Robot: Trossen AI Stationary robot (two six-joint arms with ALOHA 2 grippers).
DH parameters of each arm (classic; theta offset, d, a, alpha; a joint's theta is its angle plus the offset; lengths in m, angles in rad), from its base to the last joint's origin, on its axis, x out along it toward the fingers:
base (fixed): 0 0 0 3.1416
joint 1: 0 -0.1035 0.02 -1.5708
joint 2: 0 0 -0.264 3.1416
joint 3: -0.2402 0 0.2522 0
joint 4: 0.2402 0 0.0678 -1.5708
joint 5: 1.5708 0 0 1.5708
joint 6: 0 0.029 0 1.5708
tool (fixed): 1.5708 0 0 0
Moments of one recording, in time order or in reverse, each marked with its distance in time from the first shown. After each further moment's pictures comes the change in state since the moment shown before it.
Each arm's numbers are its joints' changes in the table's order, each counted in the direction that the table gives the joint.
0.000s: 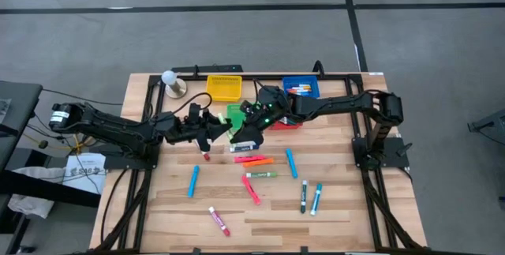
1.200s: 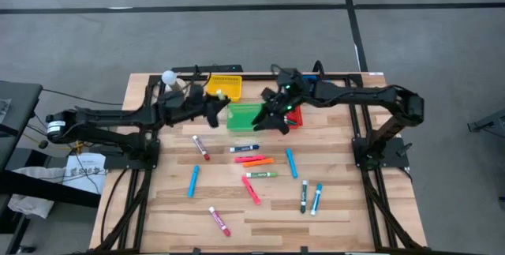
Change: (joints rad) left arm -0.287 0.030 -0.140 0.400 0.039 0.177; right arm 0.176 0.203 0.135 0.234 -0.120 -0.454
